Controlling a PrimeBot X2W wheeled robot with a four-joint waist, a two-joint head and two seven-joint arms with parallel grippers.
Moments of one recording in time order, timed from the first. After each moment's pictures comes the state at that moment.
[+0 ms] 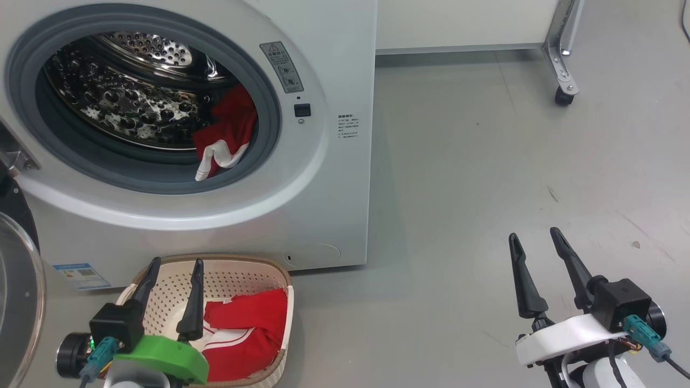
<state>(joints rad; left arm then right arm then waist) -0.08 0.04 -0.07 0.31 -0.25 -0.12 -0.25 0.03 -0.13 0.20 0.08 0.32 -0.01 -0.24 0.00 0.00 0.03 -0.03</state>
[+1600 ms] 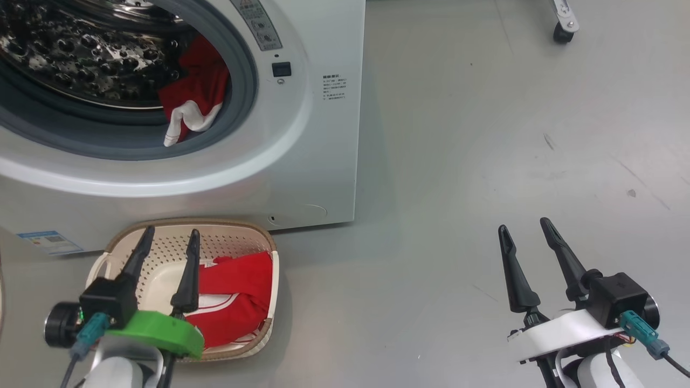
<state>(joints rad) -0.09 0.05 -0.07 0.22 -0.26 -0.11 -0.23 0.03 -0.13 0.23 0.01 0.32 -0.01 -0.22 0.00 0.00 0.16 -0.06</state>
